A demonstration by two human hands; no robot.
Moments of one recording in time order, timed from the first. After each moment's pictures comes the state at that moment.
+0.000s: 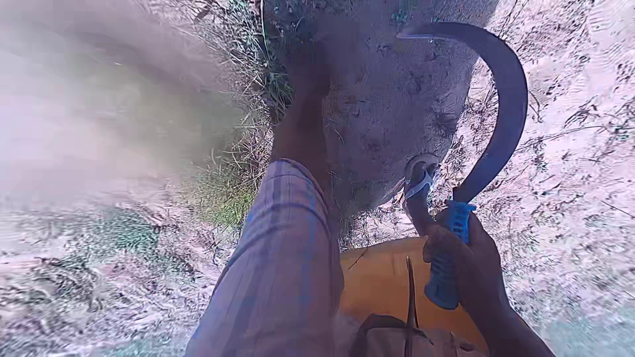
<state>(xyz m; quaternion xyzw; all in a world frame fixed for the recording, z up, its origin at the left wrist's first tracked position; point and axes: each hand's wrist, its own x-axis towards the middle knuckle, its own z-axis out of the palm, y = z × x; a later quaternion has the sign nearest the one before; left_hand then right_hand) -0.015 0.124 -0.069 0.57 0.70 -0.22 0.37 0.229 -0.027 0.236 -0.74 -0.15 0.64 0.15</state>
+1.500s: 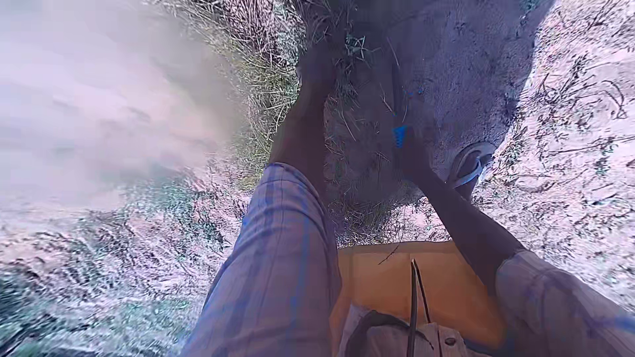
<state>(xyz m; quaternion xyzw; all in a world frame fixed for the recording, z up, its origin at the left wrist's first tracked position) -0.124 0.071 -0.014 0.47 0.73 -0.27 0.42 0.095 -0.018 0.051 -0.64 -0.49 0.53 -0.28</state>
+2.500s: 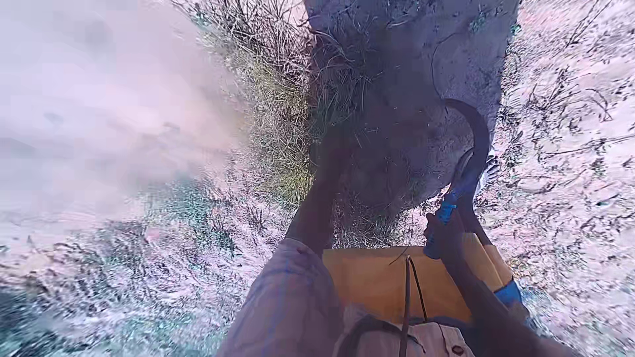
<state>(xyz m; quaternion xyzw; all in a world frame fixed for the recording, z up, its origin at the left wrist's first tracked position) -0.113 -0.042 0.053 0.38 0.75 -0.23 0.49 0.149 -0.150 0.171 -0.81 -0.23 0.54 -0.06</state>
